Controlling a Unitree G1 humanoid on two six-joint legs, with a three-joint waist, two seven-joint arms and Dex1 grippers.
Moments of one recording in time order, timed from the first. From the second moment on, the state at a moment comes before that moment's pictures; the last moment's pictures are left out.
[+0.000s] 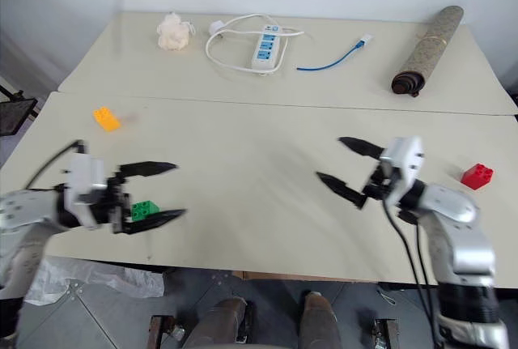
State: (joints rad) left arm -0.12 0.81 0.13 -0.35 -0.59 0.26 -1.05; right arm -0.11 -0.61 -0.34 -0.22 0.53 0.20 0.94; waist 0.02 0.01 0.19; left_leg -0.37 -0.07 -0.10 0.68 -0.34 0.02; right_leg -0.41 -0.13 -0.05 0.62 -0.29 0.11
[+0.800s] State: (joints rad) left arm -0.25 0.63 -0.07 -0.28 -0.43 0.22 -1.04; right arm 0.01 -0.64 -0.71 -0.07 0.53 0.34 0.47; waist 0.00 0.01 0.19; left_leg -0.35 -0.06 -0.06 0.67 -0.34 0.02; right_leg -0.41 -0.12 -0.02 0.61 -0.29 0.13
